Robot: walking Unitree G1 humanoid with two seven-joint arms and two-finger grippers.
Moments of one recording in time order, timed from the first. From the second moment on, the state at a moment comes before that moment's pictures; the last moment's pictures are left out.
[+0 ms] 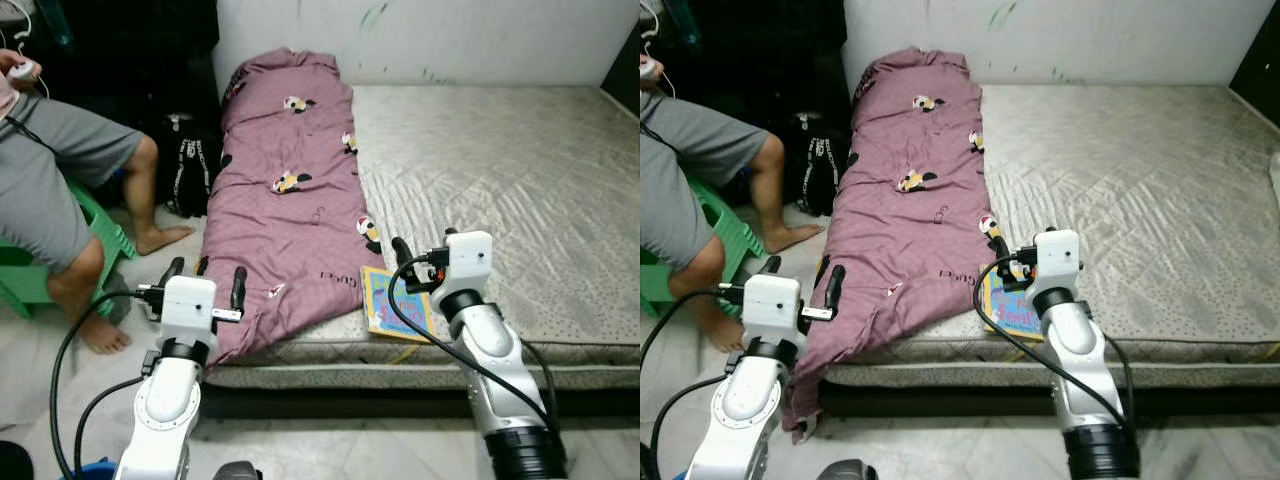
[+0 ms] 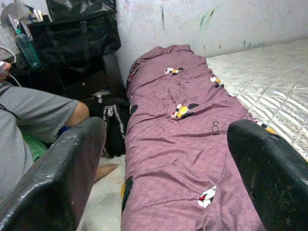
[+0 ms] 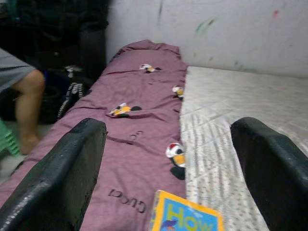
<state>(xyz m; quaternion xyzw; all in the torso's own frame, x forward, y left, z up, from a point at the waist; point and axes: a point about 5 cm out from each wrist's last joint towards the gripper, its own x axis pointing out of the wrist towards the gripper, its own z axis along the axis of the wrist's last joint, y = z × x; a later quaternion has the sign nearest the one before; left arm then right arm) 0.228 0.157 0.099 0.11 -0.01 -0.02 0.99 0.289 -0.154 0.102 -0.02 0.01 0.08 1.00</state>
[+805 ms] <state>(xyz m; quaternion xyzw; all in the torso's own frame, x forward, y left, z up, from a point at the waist) 0.230 0.142 0.101 0.08 -0.01 -0.05 1.00 0.285 -0.166 0.091 -0.02 0.03 0.06 1.00</state>
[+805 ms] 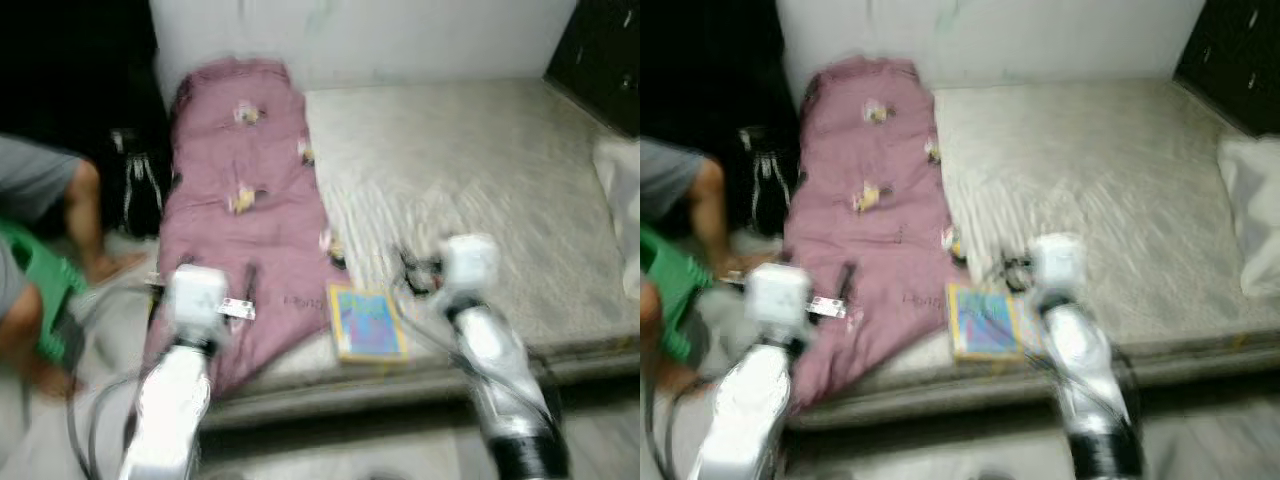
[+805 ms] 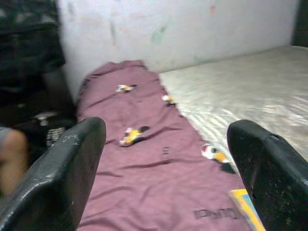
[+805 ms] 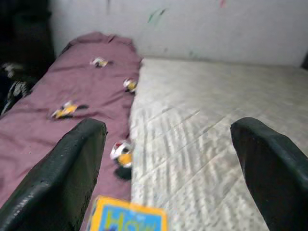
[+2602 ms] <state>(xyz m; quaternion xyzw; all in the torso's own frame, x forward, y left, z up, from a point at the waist) 0.236 0.153 0.085 0.13 0.01 -0.02 0.99 0.293 -0.127 0.083 -0.02 0.02 0.13 0.99</state>
